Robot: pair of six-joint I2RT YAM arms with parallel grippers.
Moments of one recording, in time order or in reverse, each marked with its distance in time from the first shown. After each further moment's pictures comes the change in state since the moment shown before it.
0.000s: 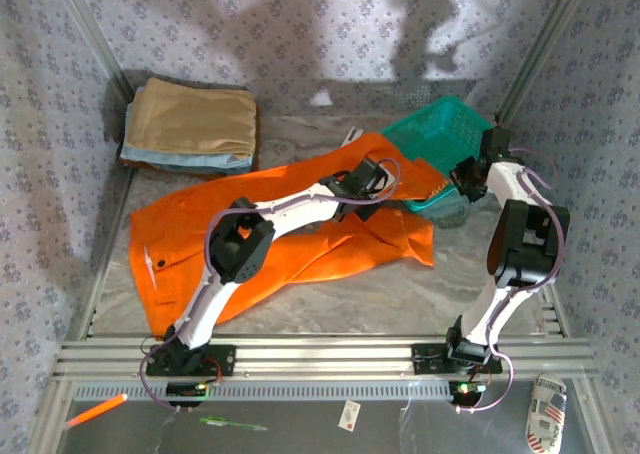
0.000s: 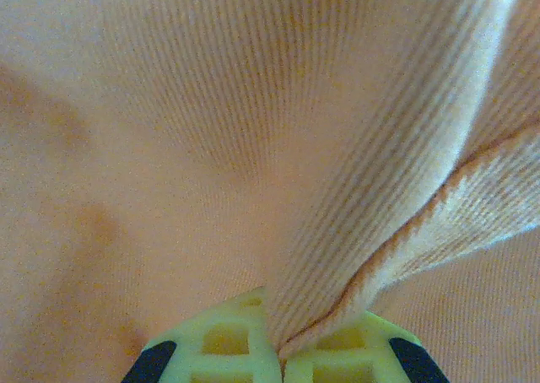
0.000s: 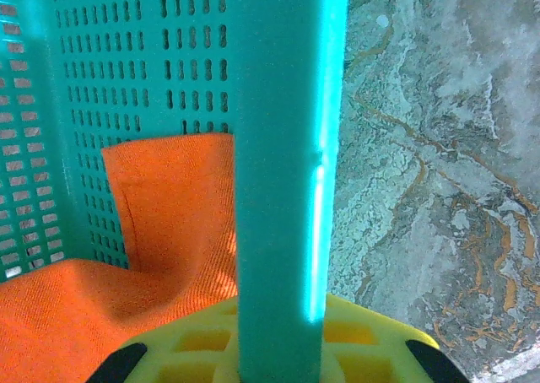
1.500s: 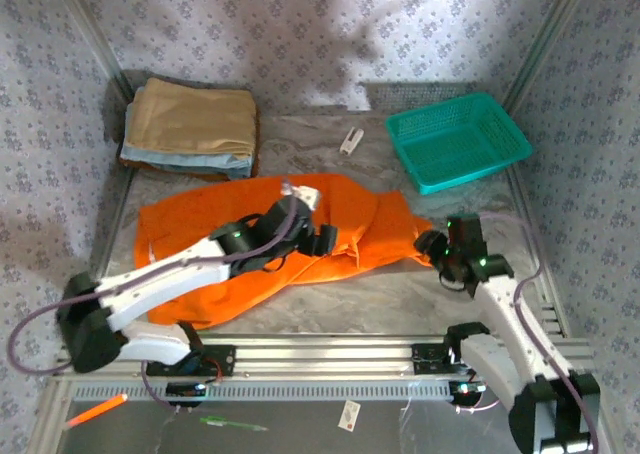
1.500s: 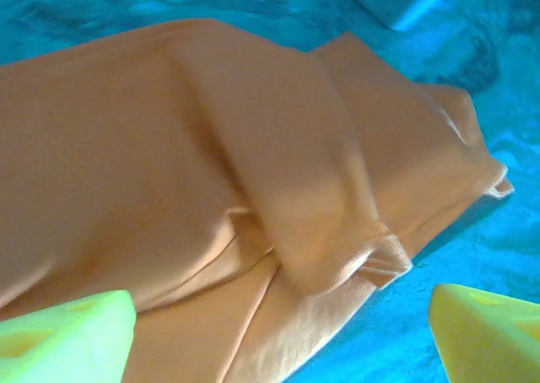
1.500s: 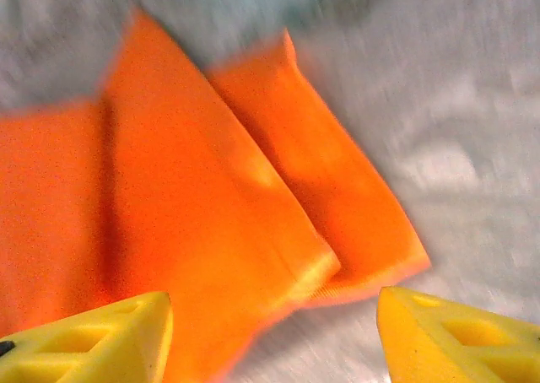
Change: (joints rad) left arm -0.104 -0.984 -0.771 -0.080 -0.098 -0.629; right arm 0.373 -0.999 -0.812 -0.088 0.116 0.024
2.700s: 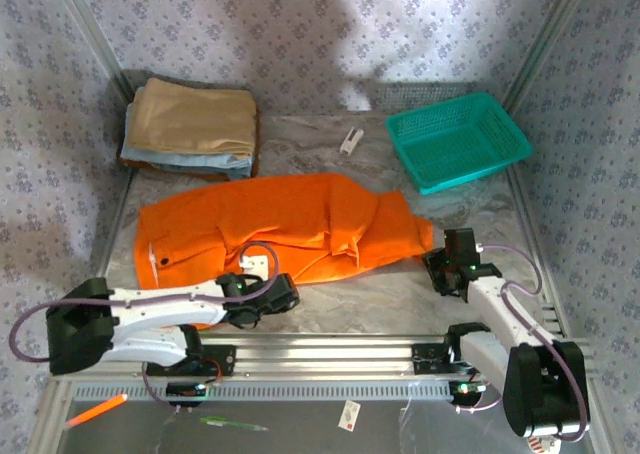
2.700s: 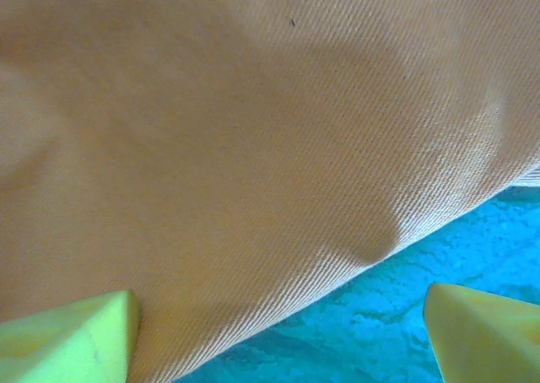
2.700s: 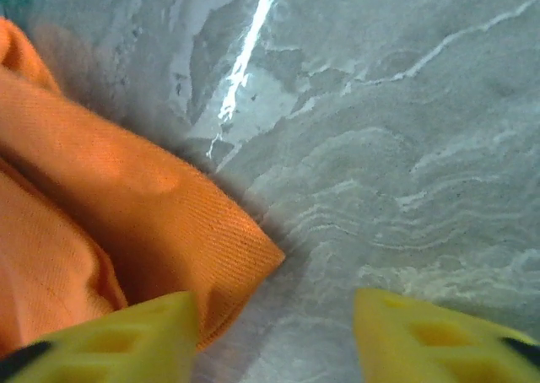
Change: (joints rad) left arm -0.211 -0.003 -0.443 -0.174 -0.161 -0.683; right arm -0.091 0.177 -0.141 0.234 -0.004 0.374
